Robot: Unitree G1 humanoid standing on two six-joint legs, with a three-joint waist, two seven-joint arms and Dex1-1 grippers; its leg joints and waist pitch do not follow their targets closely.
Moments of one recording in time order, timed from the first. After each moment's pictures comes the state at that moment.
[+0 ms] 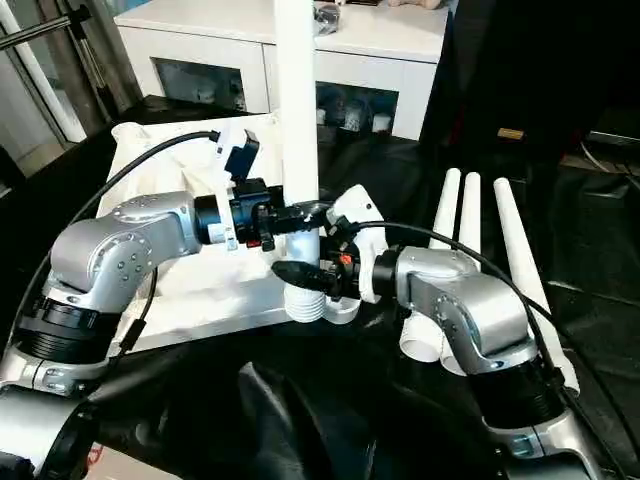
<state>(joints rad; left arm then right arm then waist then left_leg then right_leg) -0.72 0.24 -0.13 0.08 -0.54 0.76 -0.83 -0.48 -0.40 0.19 -0.11 0.46 0.80 0.77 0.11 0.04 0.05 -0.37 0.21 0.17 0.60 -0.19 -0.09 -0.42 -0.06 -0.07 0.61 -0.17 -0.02</state>
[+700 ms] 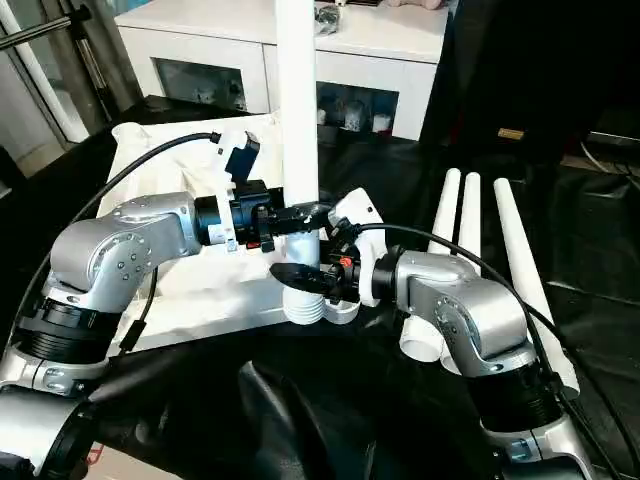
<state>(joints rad) -0.72 0.24 -0.13 0.08 -0.55 0.77 -0.83 -0.46 -0.39 0.18 -0.11 0.48 0.82 0.78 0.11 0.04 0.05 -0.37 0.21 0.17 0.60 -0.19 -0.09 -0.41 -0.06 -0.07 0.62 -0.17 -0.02</state>
